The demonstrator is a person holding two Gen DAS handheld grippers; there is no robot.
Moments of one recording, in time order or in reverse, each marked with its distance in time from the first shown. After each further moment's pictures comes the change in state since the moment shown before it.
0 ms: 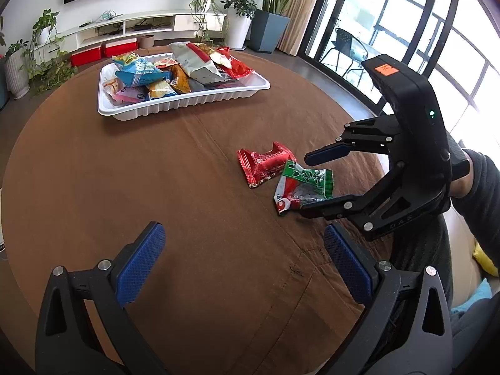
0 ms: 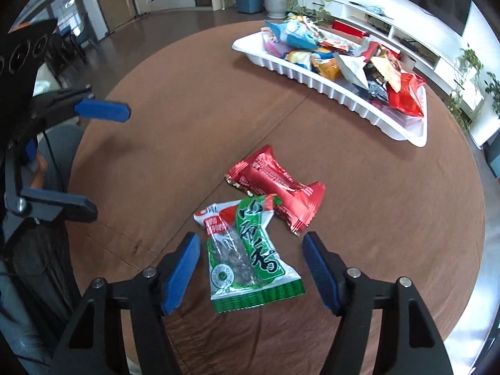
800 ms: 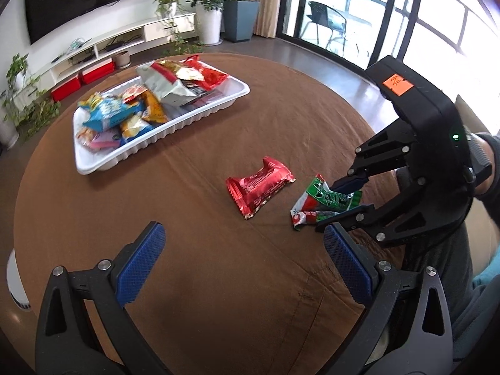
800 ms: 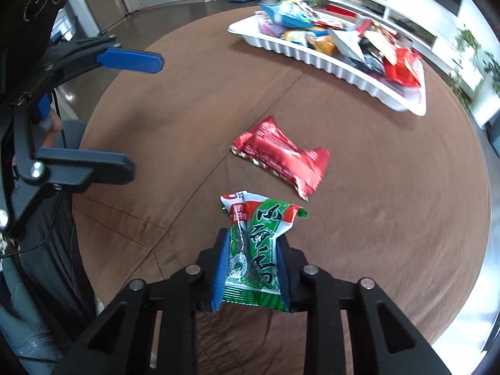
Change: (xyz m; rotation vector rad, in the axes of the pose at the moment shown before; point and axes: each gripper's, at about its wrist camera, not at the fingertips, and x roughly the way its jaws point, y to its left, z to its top) left arm 0.027 -0.025 0.046 0.238 0.065 0.041; right arm -0.006 0.000 -0.015 0.094 0.051 0.034
